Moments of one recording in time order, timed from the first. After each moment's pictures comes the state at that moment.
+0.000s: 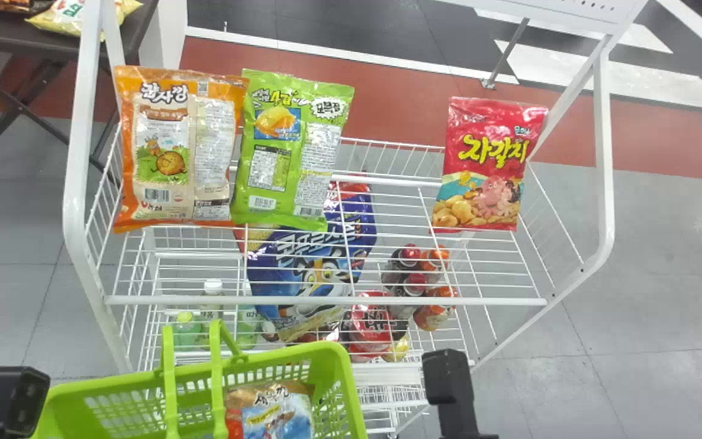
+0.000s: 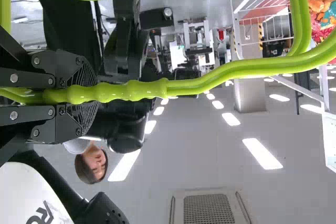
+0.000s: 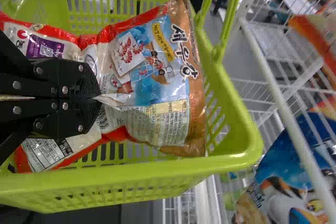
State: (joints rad) left arm 0.44 0.17 0.09 -2.14 0.80 1.57 -1.09; right arm 0.60 -0.04 -0.21 -2.44 -0.77 1.56 0.07
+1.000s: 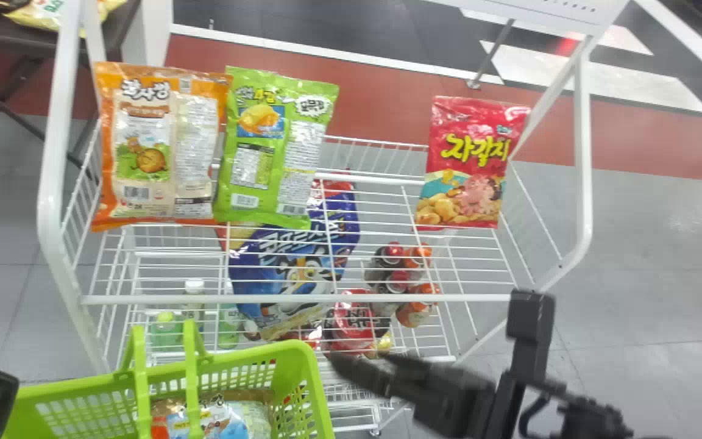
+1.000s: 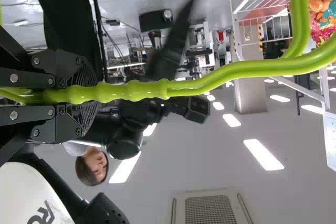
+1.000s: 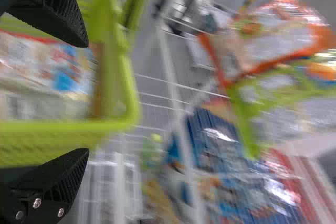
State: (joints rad) left arm 0.45 0.18 0.09 -2.15 0.80 1.57 -1.10; right arm 0.65 -0.04 -0.36 -2.53 -0.67 1.16 0.28
